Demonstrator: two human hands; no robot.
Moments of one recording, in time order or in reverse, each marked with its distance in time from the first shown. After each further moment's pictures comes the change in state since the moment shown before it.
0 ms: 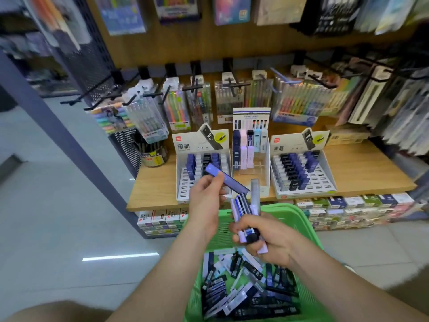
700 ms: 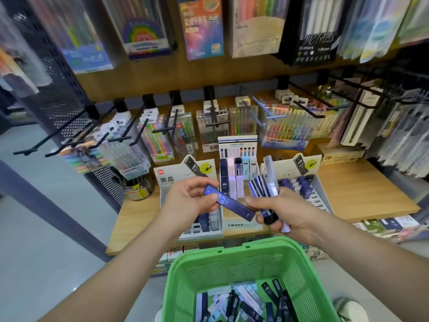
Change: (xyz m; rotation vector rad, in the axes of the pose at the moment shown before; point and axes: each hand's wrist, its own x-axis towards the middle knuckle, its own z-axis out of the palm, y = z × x) left_hand 0.050 0.074 0.016 0.324 -0.345 0.127; right_hand 0.001 -0.128 -0.028 -0.361 0.233 -0.262
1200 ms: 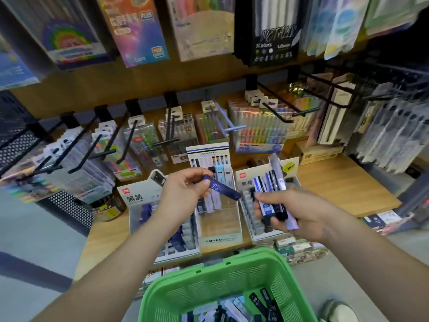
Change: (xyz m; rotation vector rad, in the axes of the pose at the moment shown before) left_hand 0.084 0.002 0.056 0.244 0.086 0.104; right_hand 0.013 -0.016 -0.078 0.235 0.102 0.082
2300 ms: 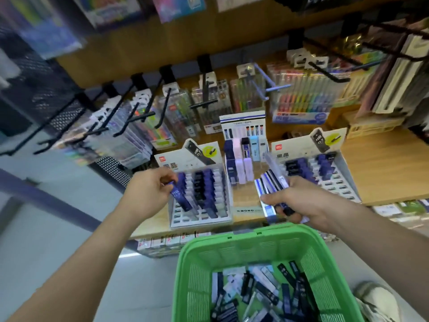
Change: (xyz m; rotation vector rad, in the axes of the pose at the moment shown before) left_hand -0.037 -0.040 -0.117 0.972 0.040 0.059; right_hand 0.027 0.042 0.033 -0.414 -0.042 0.021
